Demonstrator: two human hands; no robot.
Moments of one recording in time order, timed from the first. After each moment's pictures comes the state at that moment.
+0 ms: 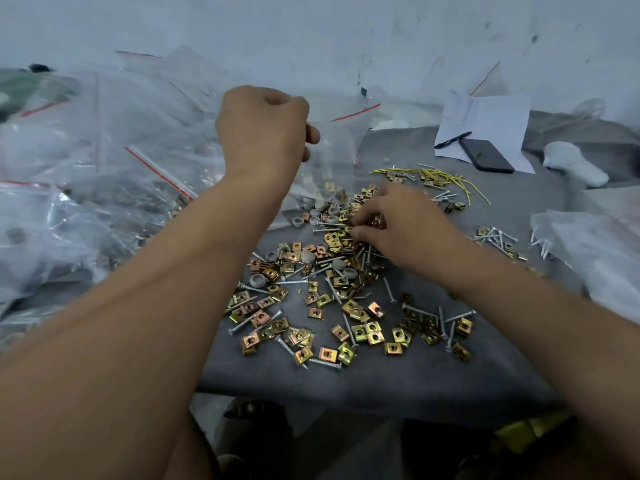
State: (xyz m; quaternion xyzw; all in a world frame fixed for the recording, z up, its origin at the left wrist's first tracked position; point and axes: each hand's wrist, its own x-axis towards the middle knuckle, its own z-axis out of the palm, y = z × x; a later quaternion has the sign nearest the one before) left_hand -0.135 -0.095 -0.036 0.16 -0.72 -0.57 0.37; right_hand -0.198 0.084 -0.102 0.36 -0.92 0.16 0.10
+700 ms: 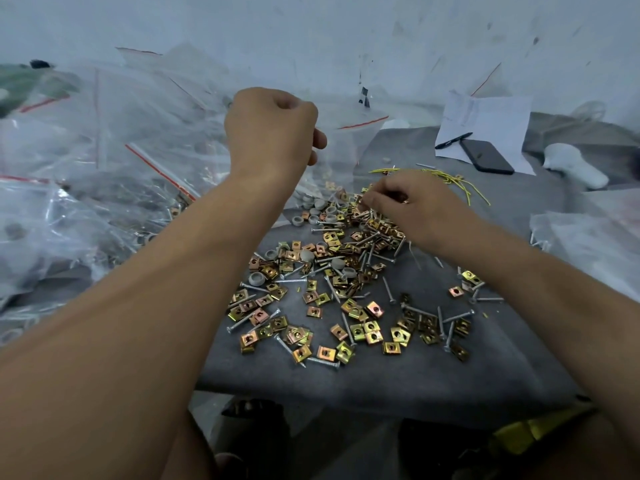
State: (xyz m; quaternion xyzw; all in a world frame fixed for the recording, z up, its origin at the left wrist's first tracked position) left_hand -0.135 -0.092 -0.038 0.15 -0.74 -0.55 0.35; right_hand -0.209 0.096 -0.087 0.35 -0.89 0.31 0.05
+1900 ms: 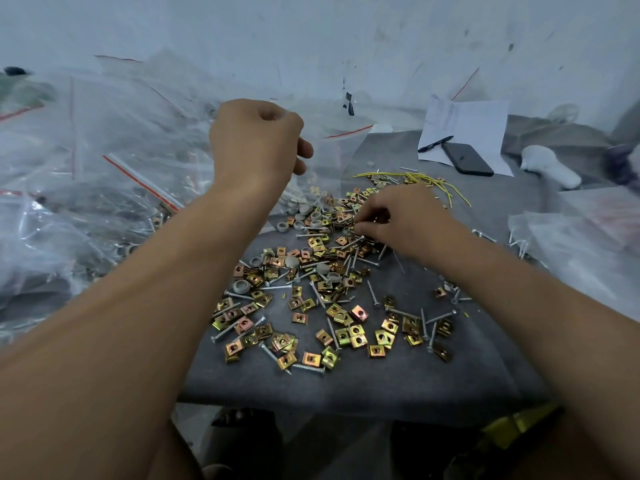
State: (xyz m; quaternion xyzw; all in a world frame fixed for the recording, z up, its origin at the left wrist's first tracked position) left_hand -0.131 -0.087 -0.038 0.14 -0.75 -0.55 0.34; right_hand -0.219 0.102 -0.096 0.34 -0.92 0.18 0.07
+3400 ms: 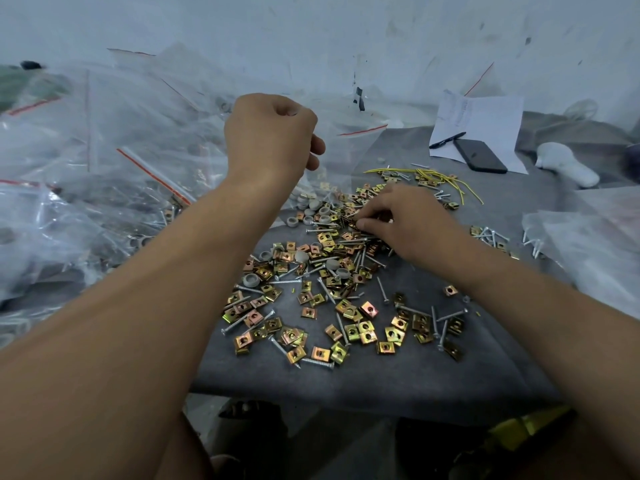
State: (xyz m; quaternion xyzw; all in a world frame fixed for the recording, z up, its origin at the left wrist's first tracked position) left_hand -0.135 -0.088 -0.040 0.14 -0.76 -0.54 0.33; right_hand -0.210 0.096 -0.101 0.37 -0.90 0.20 0.10
